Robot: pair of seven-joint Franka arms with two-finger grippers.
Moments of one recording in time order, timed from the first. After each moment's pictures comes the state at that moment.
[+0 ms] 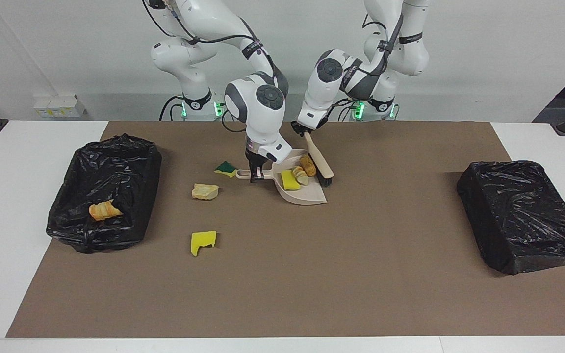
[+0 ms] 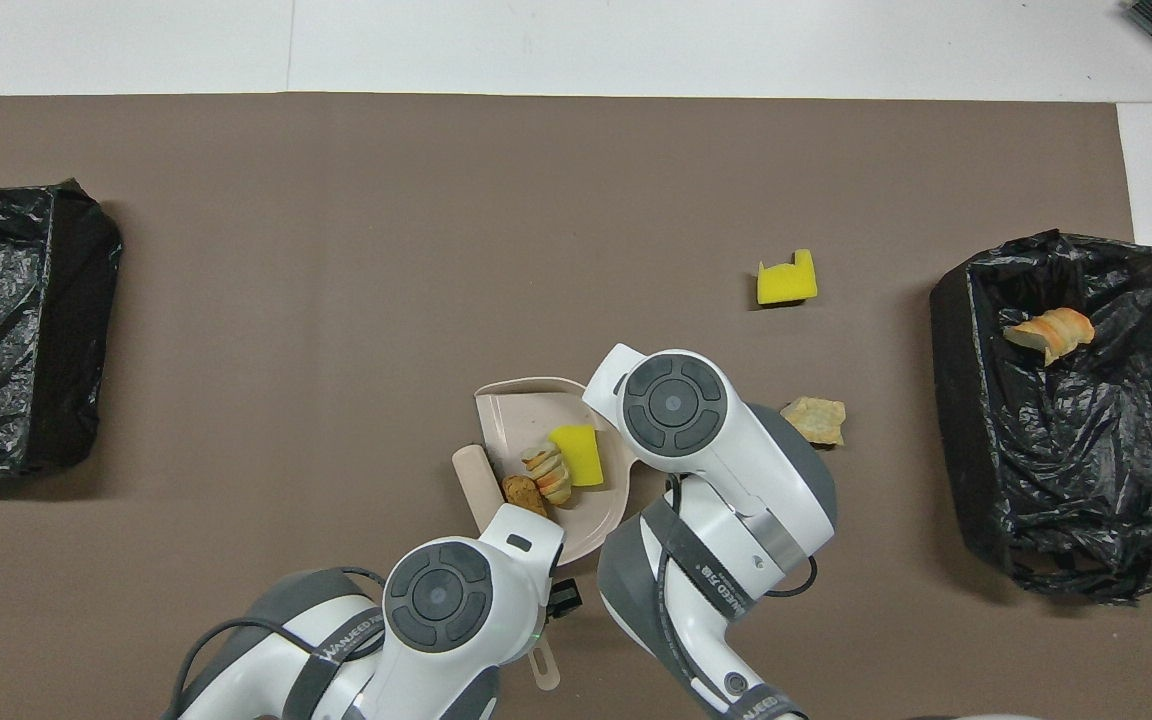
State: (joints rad) left arm -0.77 -0.07 -0.09 -2.33 -0.33 2.18 -0.93; right arm 0.49 0.19 0.06 -1.99 -0.19 2.06 -1.09
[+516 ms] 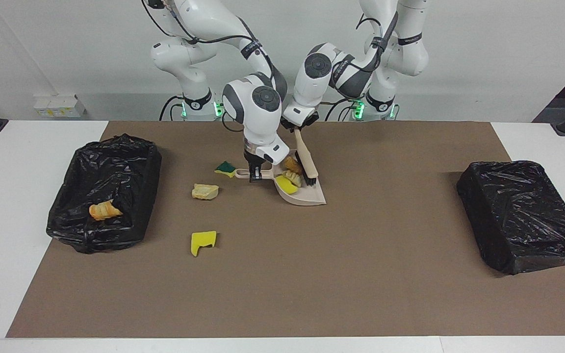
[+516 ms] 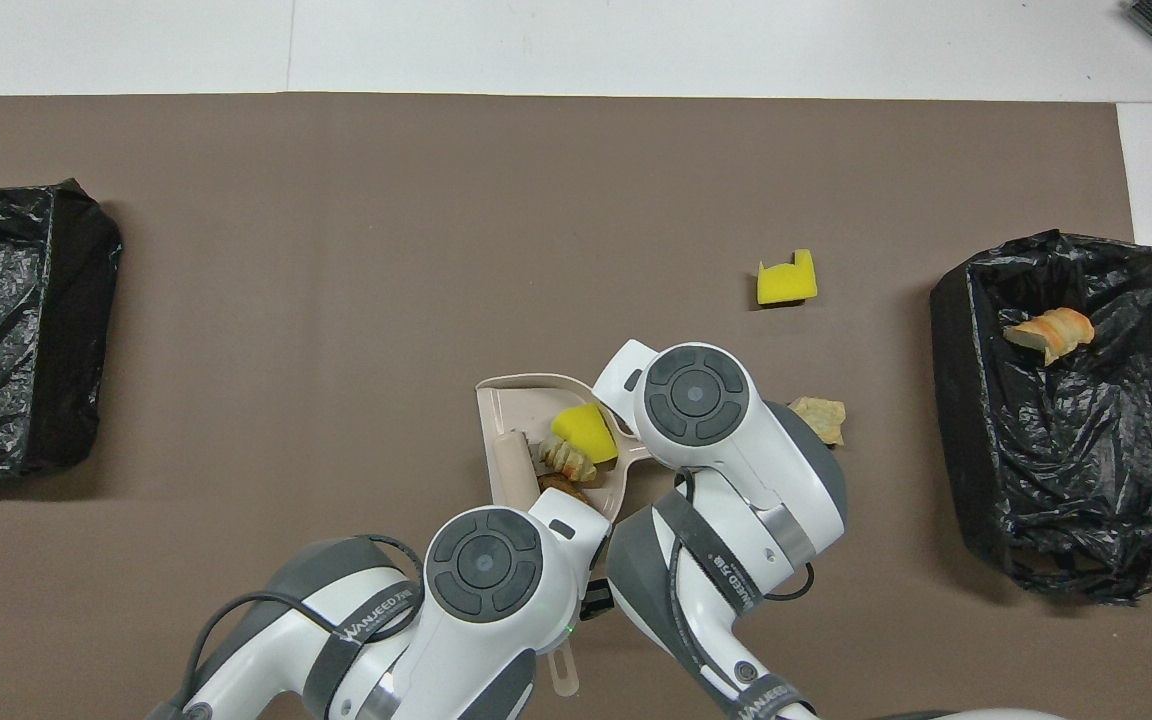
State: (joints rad) left arm -0.78 -0.06 -0.08 -2.19 -0.31 1.98 -0.87; right arm 0.47 0.19 0.06 -2.02 -0.10 2.11 -1.08
